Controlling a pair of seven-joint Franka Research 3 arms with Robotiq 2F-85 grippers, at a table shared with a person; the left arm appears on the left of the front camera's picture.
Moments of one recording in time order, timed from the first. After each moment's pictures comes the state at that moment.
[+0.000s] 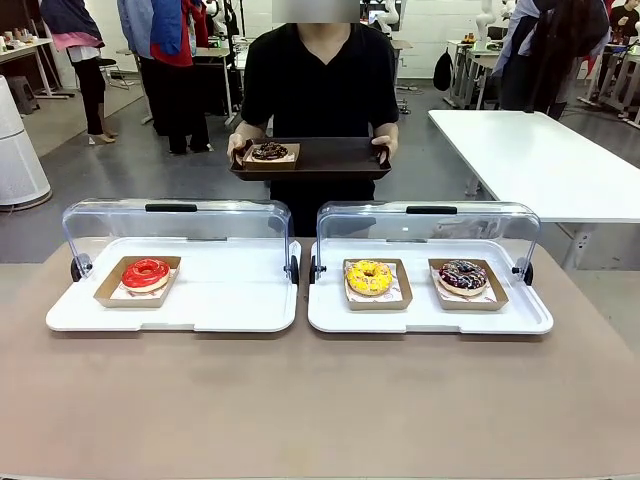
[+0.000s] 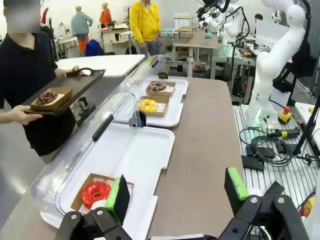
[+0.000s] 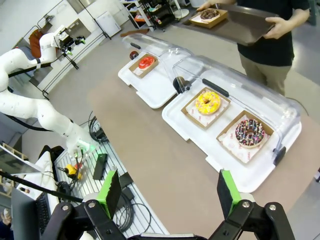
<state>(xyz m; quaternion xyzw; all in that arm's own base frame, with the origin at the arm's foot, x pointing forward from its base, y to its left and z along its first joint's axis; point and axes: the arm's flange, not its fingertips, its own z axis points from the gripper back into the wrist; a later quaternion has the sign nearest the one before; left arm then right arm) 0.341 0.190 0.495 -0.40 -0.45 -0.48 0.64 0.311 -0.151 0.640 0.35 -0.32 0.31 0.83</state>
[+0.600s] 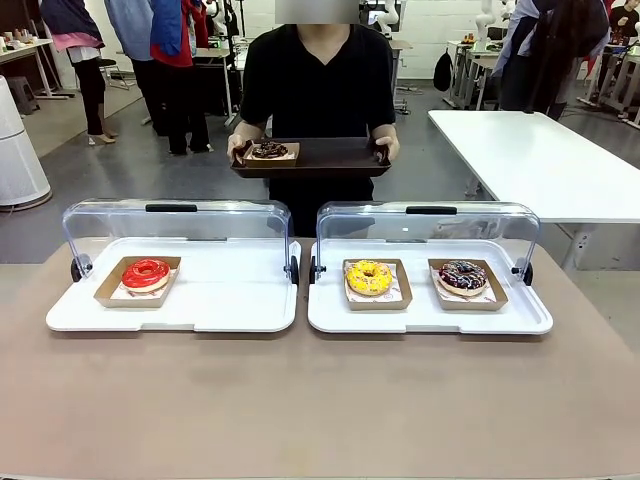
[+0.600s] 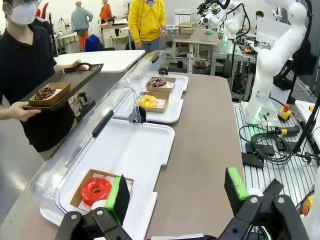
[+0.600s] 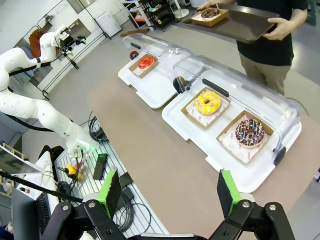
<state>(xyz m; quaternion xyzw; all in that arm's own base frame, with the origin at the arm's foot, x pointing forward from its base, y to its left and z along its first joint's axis) 0.341 0.191 0.495 -0.39 -0.45 -0.48 0.64 0.311 -0.151 0.640 0.35 -0.32 0.31 0.83</state>
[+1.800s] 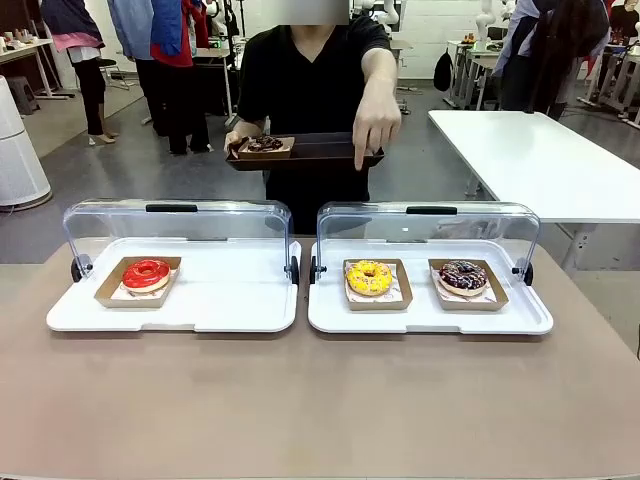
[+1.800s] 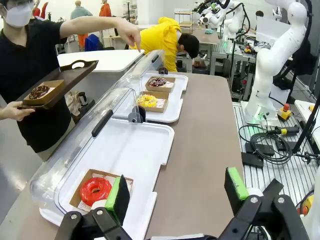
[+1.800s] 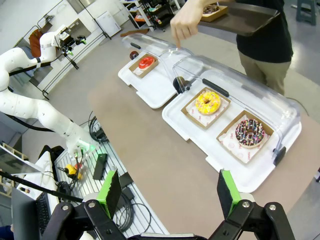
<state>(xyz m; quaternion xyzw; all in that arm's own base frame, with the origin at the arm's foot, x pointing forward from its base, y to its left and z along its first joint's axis) 0.342 0.190 0.495 -0.39 -0.44 -0.49 0.64 0.311 -0.151 0.640 0.35 -0.32 0.31 0.83</state>
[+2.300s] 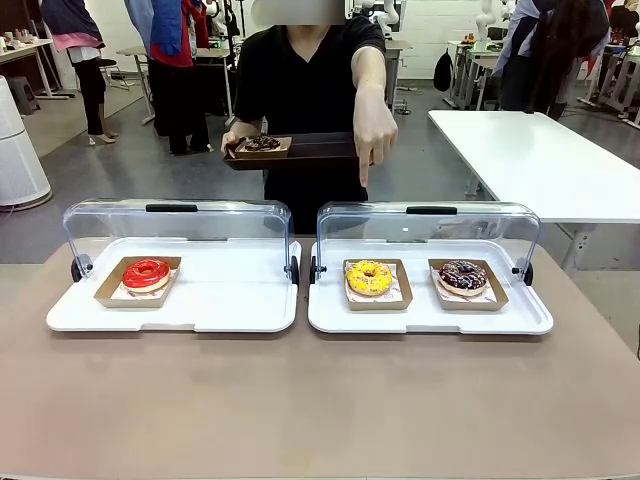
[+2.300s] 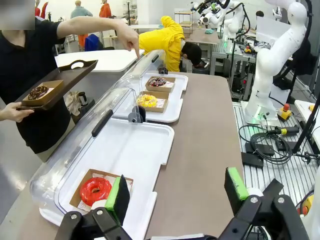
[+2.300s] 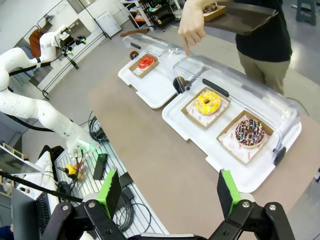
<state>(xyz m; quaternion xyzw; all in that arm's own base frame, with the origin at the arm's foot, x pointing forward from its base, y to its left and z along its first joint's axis) 0.342 0.190 0.495 -0.39 -0.44 -0.49 0.64 0.311 -0.151 0.640 0.35 -0.32 0.31 0.83</state>
